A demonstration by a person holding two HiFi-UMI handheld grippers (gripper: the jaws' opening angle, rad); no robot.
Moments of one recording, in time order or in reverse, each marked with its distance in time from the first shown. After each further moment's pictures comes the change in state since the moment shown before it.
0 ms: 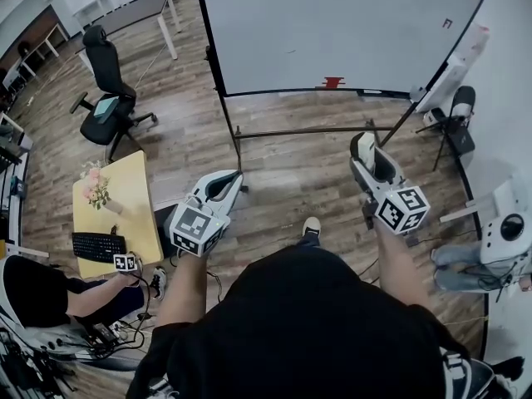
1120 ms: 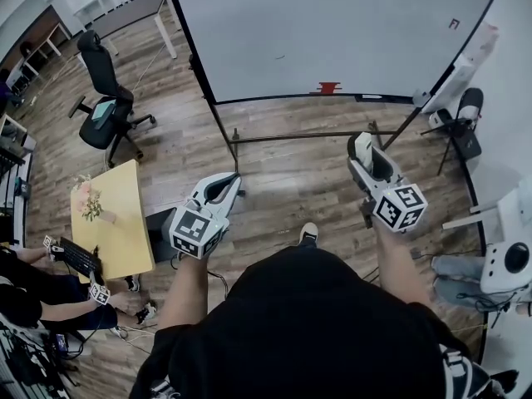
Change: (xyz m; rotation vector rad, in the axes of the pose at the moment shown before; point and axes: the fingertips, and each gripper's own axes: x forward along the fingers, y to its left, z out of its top) left arm 0.100 0.010 -0.001 -0.019 0.045 0.033; right arm 0.045 -0.104 -0.011 0.032 0.032 0.025
